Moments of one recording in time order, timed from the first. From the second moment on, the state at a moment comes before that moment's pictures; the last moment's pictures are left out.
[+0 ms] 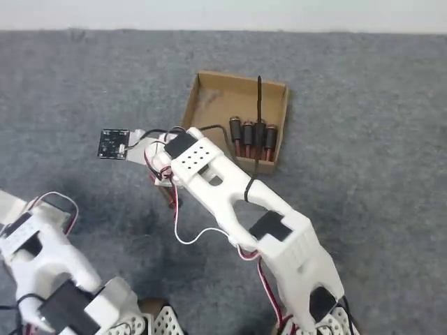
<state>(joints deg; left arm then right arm) -54.2 -15.3 59.9 35.0 21.1 -49.1 36.3 -20.1 57.9 41.2</state>
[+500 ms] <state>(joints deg) -54.2 -15.3 59.9 35.0 21.1 -47.8 39.9 -21.7 54.6 43.5</state>
